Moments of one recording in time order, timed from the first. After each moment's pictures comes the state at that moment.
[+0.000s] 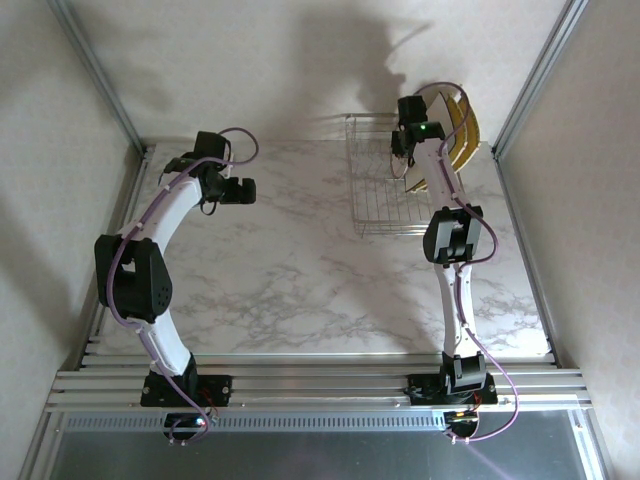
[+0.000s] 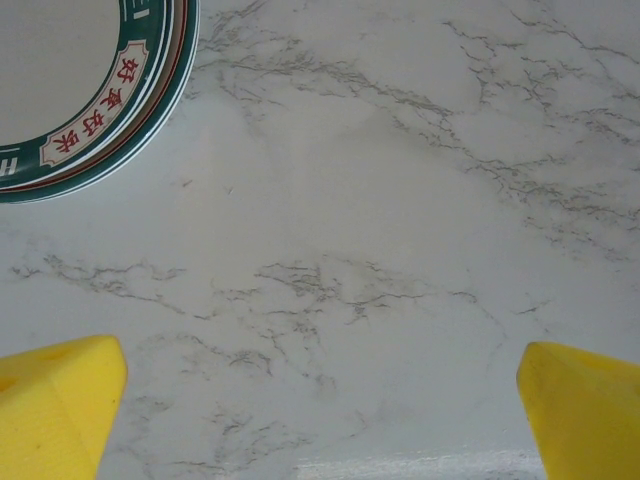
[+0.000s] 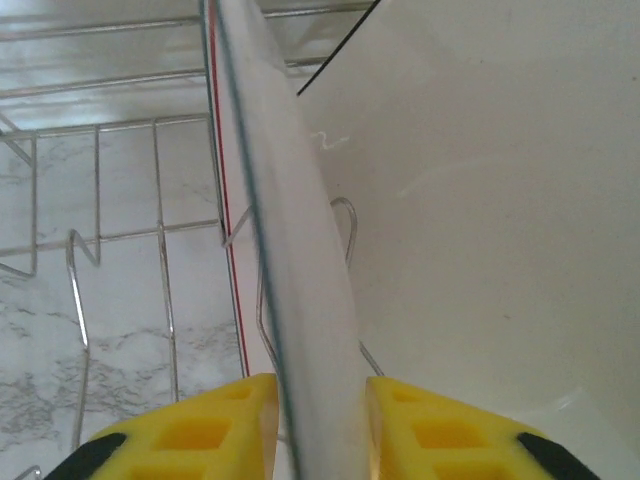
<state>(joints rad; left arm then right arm) -0.13 1.81 1.58 -0.81 -0.01 -0.17 0.20 2.56 2.64 -0.96 0.27 0.18</state>
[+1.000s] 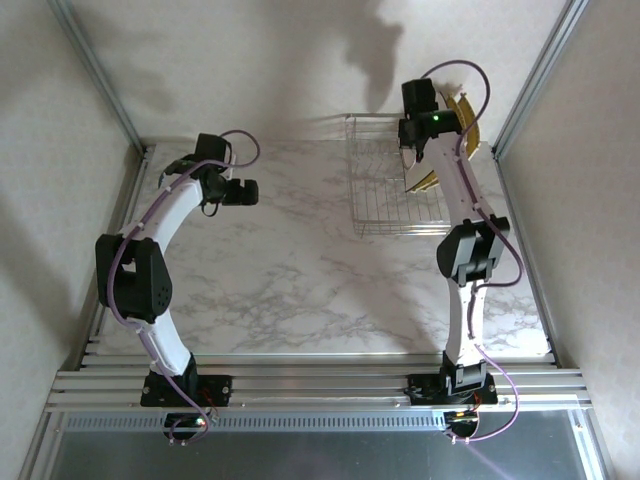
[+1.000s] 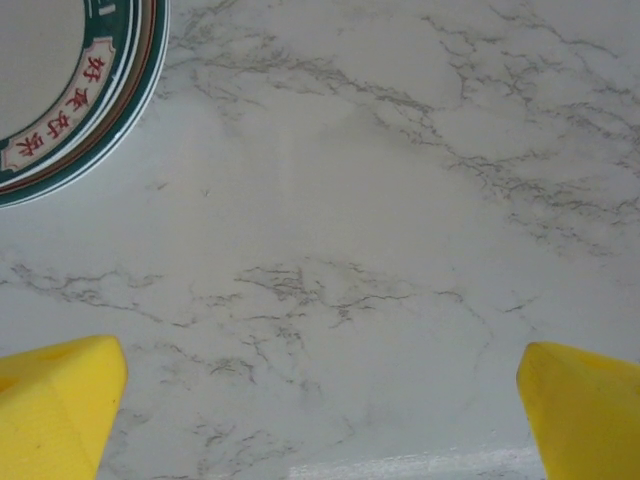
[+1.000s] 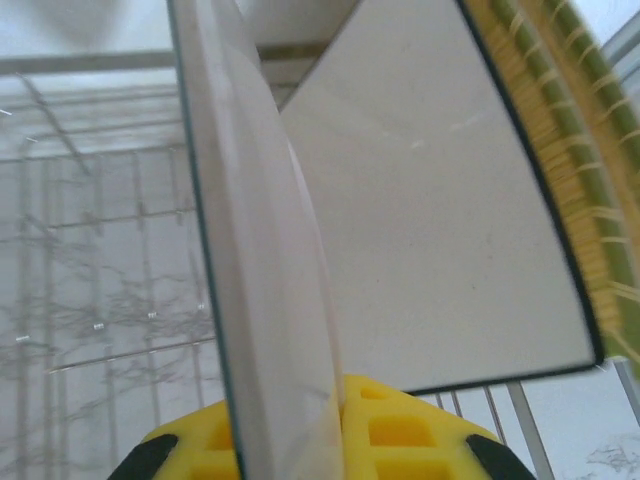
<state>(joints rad) -0.13 1.81 1.54 -0.77 0.03 -0.16 0.27 2.15 2.37 -1.02 0.39 0.19</state>
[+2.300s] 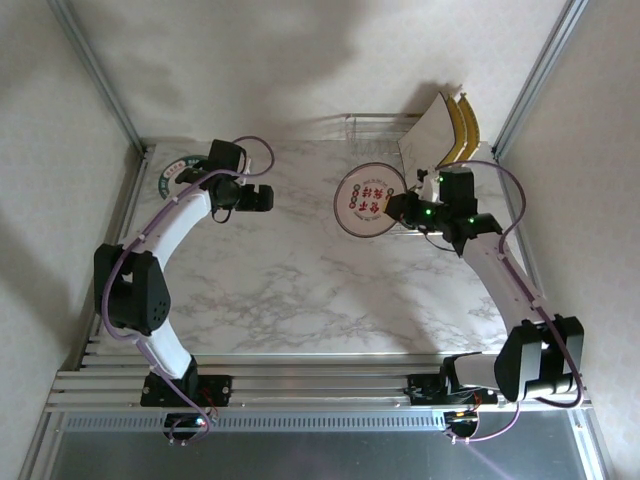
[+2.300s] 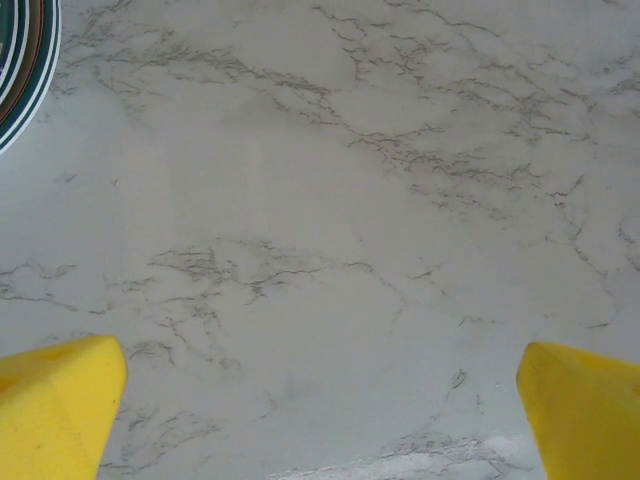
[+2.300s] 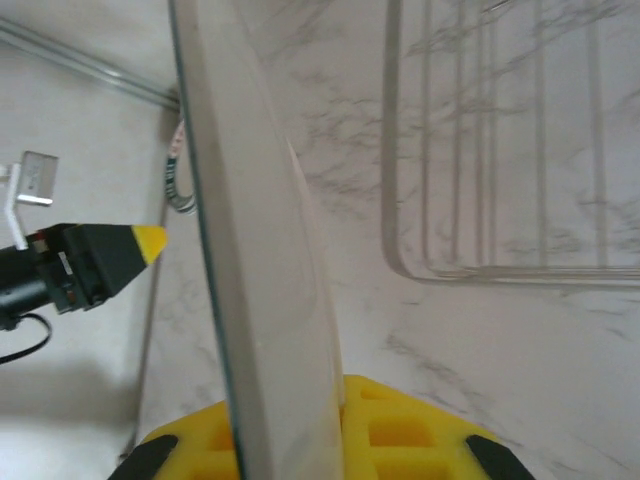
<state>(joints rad) -0.23 1.73 1.48 -0.74 0.04 -0.21 0.20 1.32 1.06 -0.39 -0.61 0.62</state>
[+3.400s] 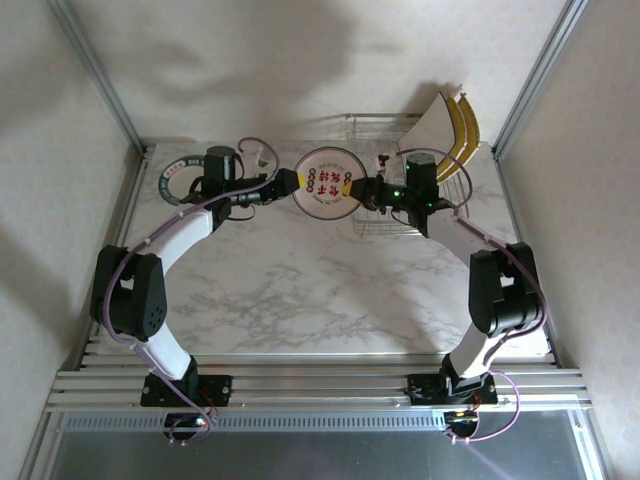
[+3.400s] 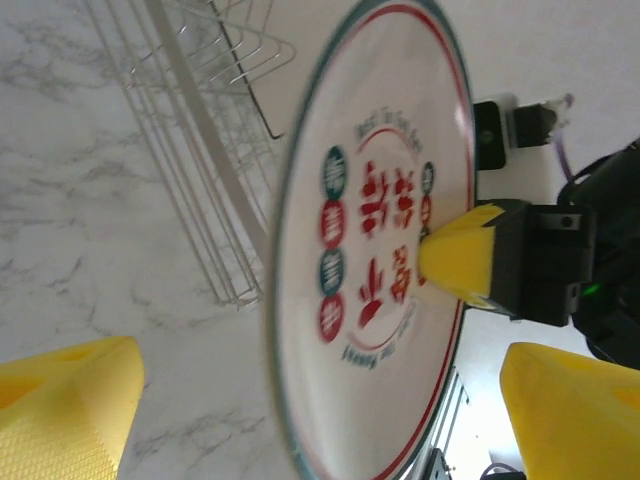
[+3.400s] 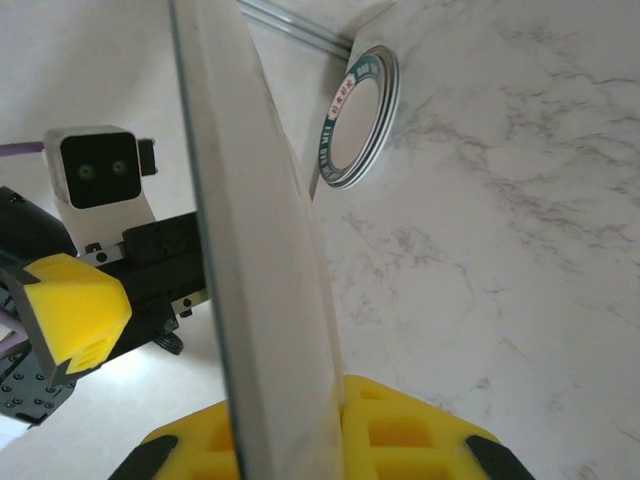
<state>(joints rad) -0.22 1.69 1.21 0.05 0.85 -0.66 0.29 1.71 1.15 0.17 -0.91 0.83</state>
